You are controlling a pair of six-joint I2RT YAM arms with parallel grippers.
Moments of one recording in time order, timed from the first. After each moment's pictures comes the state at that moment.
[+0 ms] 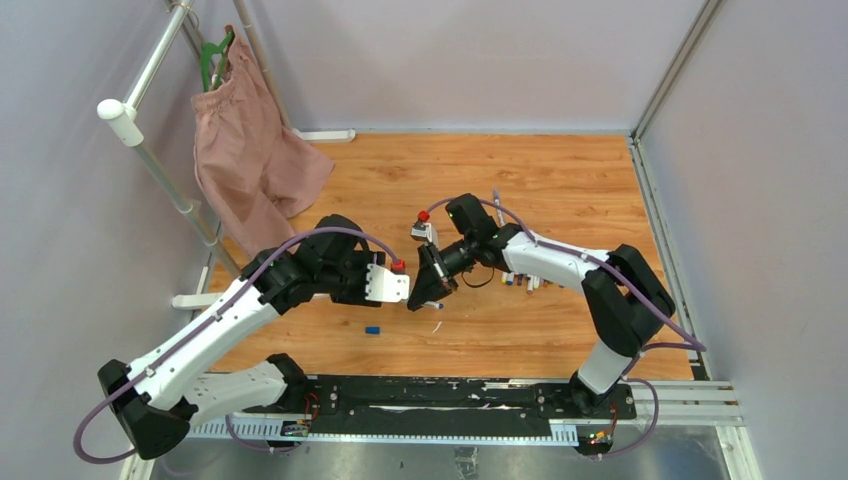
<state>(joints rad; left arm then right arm) -0.75 0.99 0.99 -0.92 0.10 0.96 0.74 1.67 1.08 -0.21 -1.14 0.68</state>
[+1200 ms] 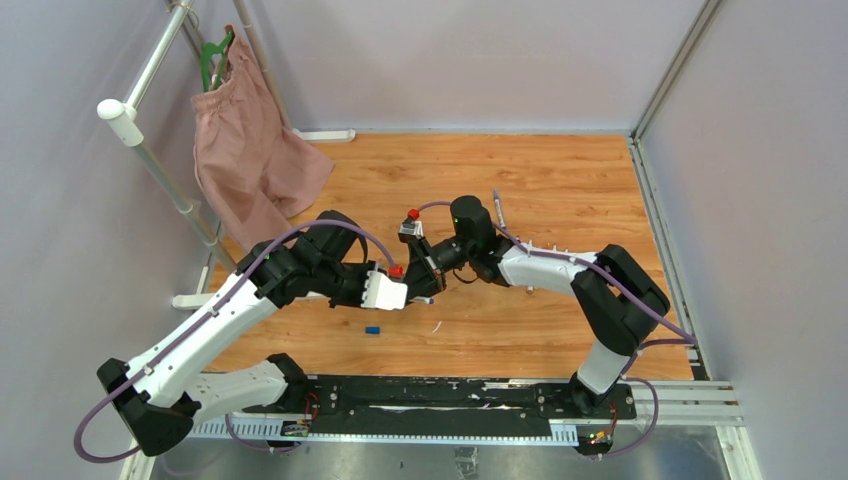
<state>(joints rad) -0.74 1.01 1.09 -1.09 0.35 0.99 0.77 1.69 0.94 0.51 -1.30 1.32</state>
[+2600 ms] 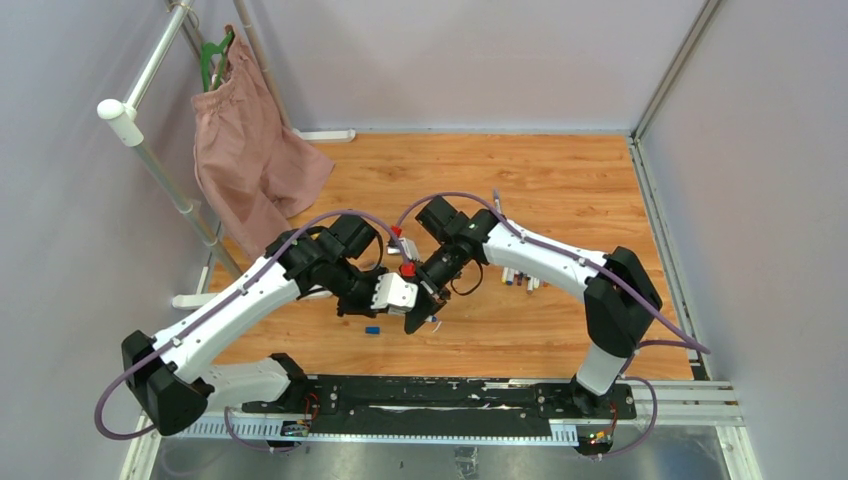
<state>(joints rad) -0.73 1.15 1.09 -1.15 0.48 0.92 0.87 1.71 1.34 -0.80 -1.06 0.28</state>
